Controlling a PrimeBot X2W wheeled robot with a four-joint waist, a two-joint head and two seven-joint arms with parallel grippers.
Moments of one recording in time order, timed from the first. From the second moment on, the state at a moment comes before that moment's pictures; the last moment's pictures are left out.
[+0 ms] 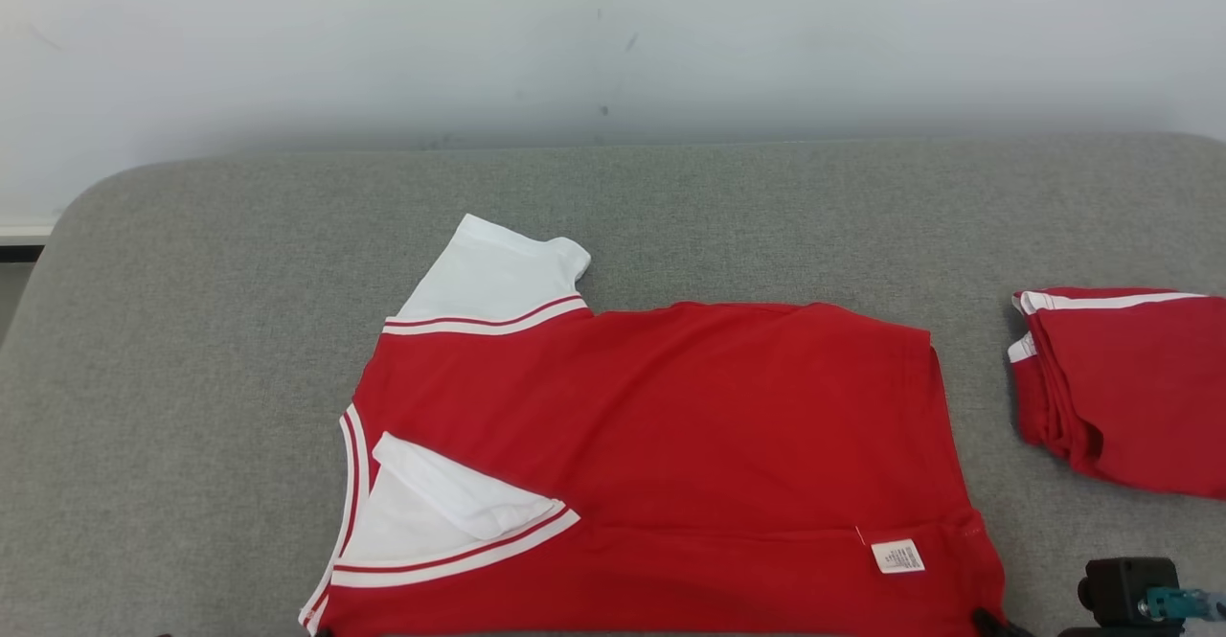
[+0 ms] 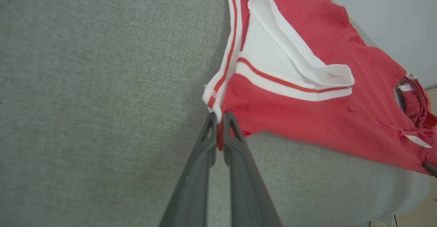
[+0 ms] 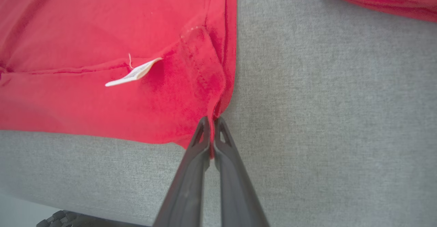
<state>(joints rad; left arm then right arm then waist) 0.10 0.29 -0.22 0.23 -0.76 -0.12 0.17 0.25 -0.23 0.00 -0.10 0.49 -0.03 0.50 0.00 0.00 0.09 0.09</state>
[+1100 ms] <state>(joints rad) 0.30 0.33 -0.18 -0.14 -0.87 0.07 0.44 0.38 -0.23 -0.08 -0.31 0.59 -0.10 0.74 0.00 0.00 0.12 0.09</state>
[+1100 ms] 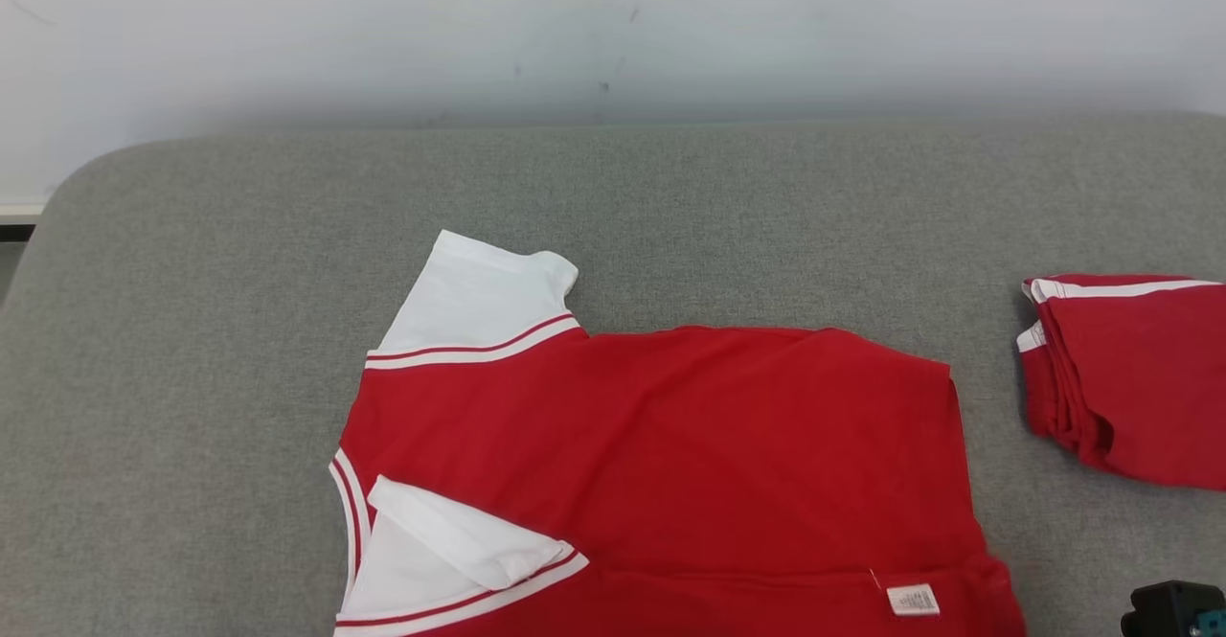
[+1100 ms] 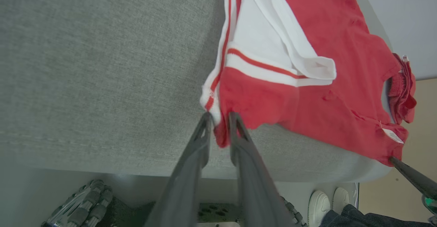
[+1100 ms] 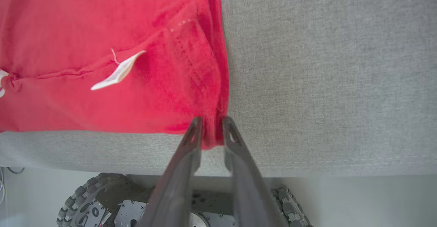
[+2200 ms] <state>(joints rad) -0.04 0.25 -0.29 -0.10 -0.43 0.10 0.07 0.03 -0.12 -0.01 -0.18 0.35 -0.11 0.25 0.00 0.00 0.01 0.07</state>
